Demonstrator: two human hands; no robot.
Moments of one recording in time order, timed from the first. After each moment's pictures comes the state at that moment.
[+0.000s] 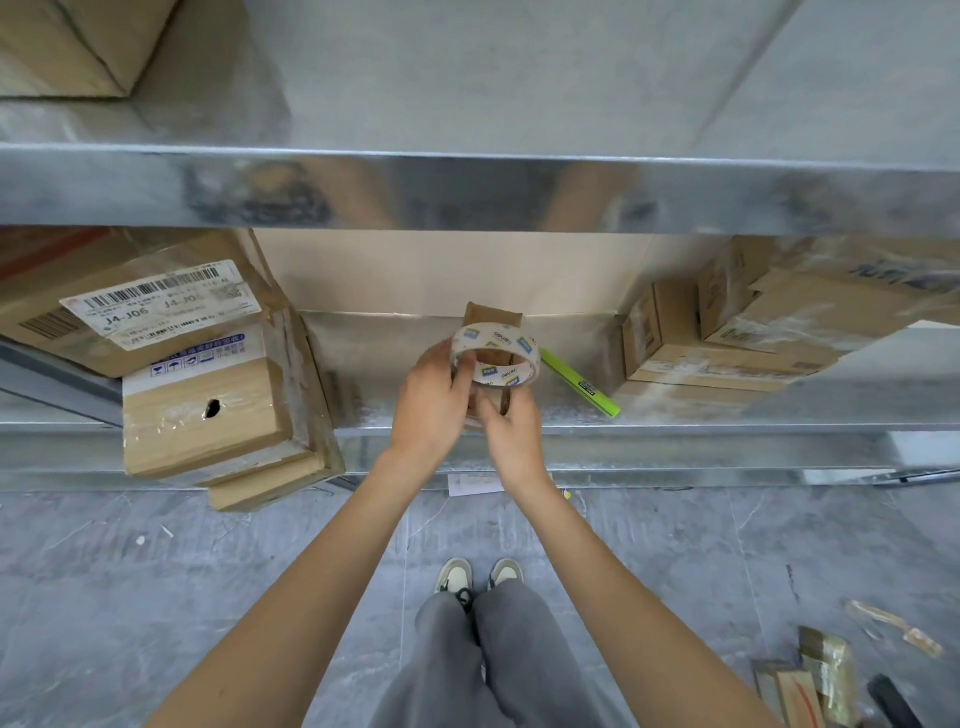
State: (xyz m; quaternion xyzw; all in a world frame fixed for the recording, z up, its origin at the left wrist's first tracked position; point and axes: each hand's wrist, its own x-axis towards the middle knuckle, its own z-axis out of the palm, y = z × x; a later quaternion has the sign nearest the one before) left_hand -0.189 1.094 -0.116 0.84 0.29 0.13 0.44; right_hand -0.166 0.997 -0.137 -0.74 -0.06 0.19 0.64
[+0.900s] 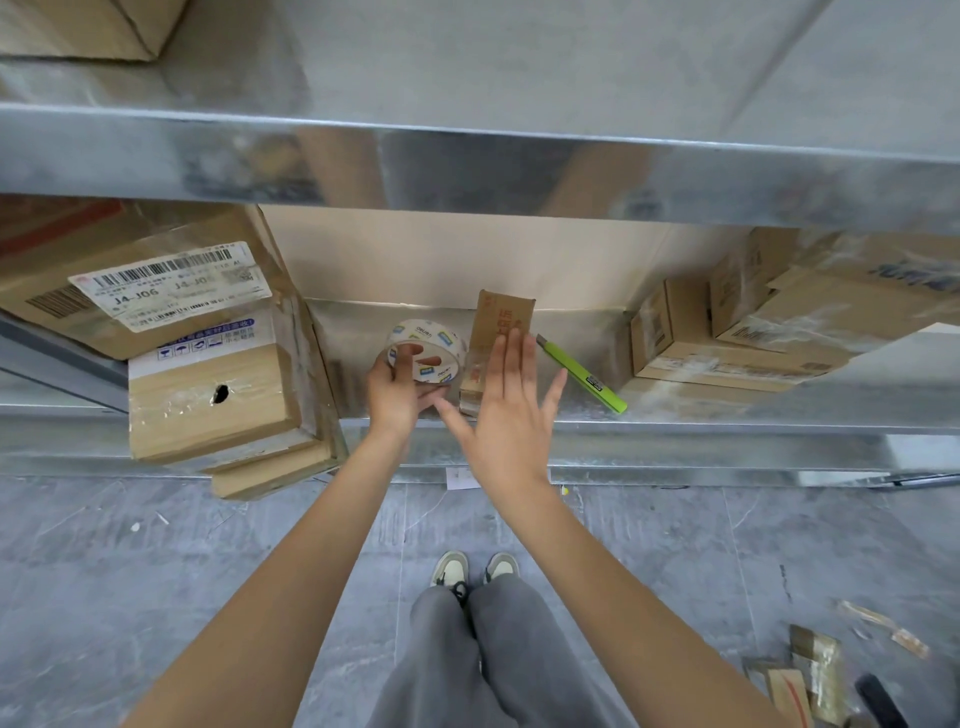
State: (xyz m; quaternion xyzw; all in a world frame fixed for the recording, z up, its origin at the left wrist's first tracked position) left_hand -0.199 1.124 -0.143 0.49 0.46 0.16 0.72; right_hand -0.176 1.004 -0.141 -0.96 -0.26 0.00 0.12
